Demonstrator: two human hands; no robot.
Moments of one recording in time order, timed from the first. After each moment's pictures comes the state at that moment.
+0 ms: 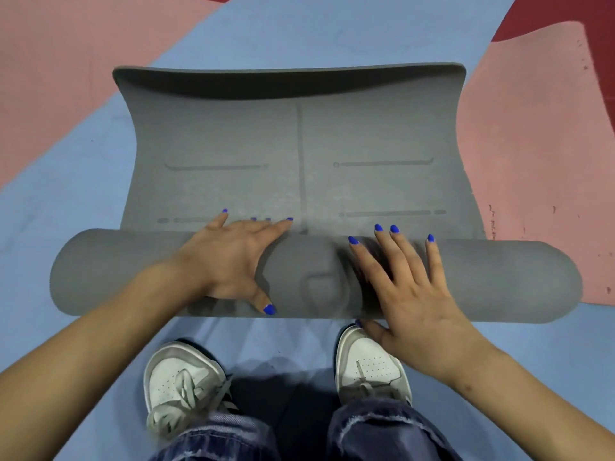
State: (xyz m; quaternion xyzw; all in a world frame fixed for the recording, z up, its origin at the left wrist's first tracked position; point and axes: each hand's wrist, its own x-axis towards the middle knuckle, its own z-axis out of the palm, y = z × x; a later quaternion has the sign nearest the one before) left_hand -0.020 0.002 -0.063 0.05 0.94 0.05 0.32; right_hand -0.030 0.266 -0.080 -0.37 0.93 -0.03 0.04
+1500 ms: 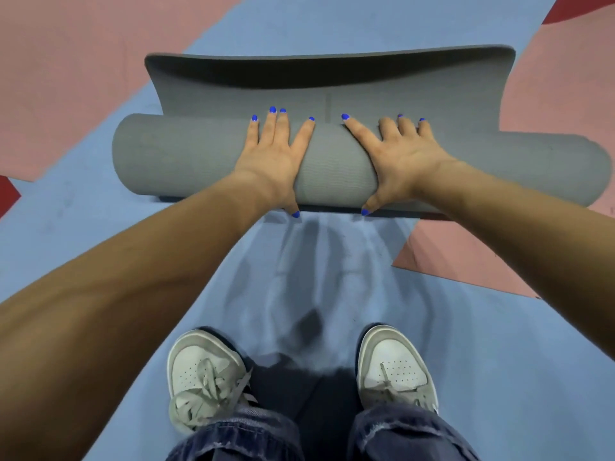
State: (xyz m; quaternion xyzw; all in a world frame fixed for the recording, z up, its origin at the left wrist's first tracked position) left_hand -0.112 -0.008 -0.084 -0.05 0.98 -0.06 0.15; right_hand -0.193 0.171 -0.073 -0.37 0.91 0.09 0.15
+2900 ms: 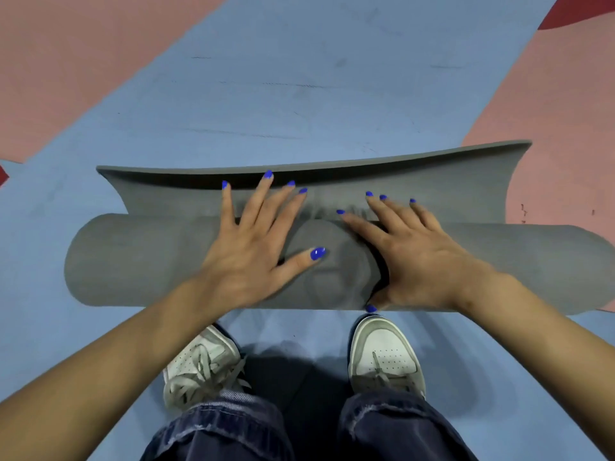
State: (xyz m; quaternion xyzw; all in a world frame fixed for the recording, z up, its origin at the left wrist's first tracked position) left_hand 0.015 0.014 -0.097 0.02 1.00 0.08 0.02; right_hand -0.082 0.225 -0.055 -0.43 0.87 0.06 0.24
